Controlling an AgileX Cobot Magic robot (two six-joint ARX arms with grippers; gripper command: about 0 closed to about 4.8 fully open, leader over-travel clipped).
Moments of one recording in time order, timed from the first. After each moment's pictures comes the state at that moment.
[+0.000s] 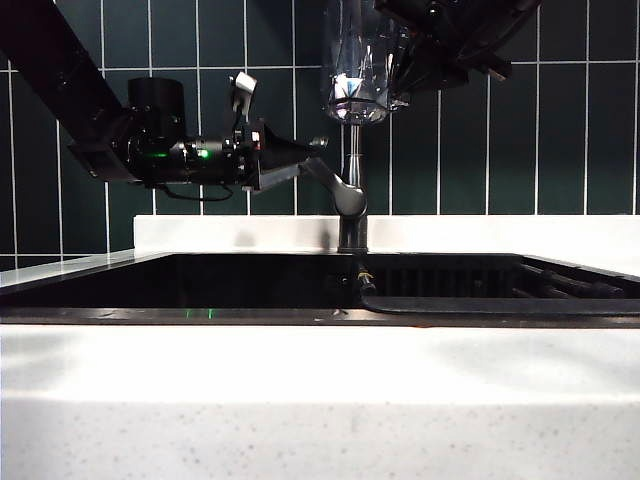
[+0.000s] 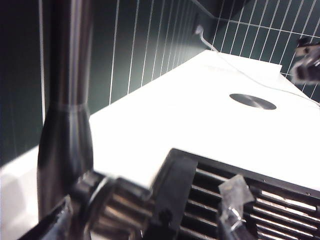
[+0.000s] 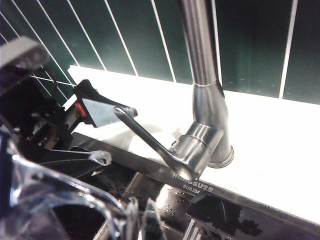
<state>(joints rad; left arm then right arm) -0.21 2.32 1.74 0.73 1.10 -0.17 0.36 1.62 1.36 -0.04 -0.22 0.18</state>
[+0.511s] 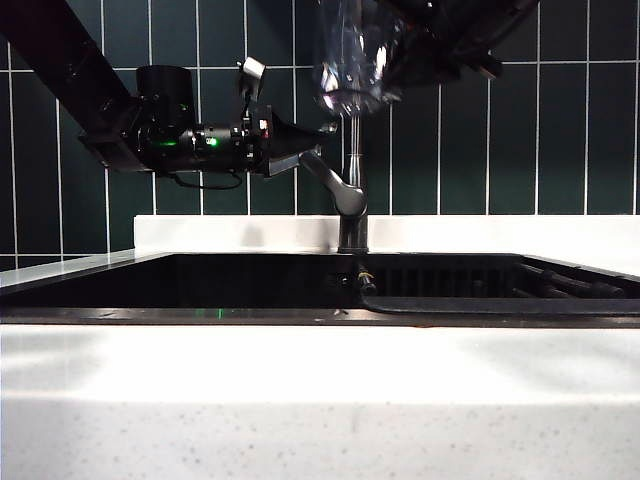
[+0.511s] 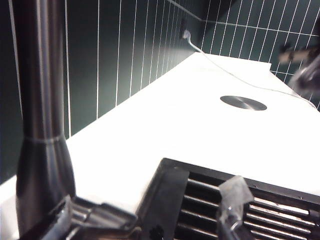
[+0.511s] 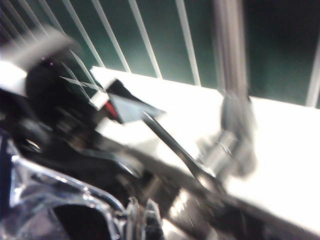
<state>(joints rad) -0.23 2.32 1.79 0.70 1.12 -0.16 0.36 1.62 1.36 0.00 -0.30 0.18</state>
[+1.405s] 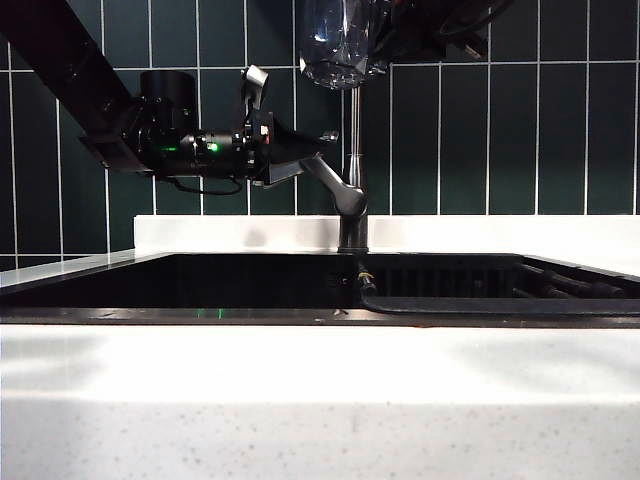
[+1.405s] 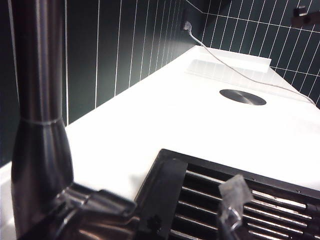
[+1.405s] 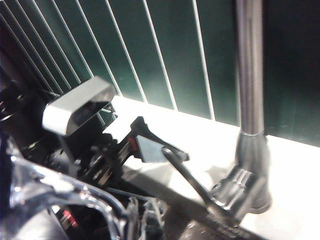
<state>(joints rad) -0.23 2.32 1.79 0.64 1.12 -0.13 0.38 1.62 1.38 0.07 -0.30 0.19</state>
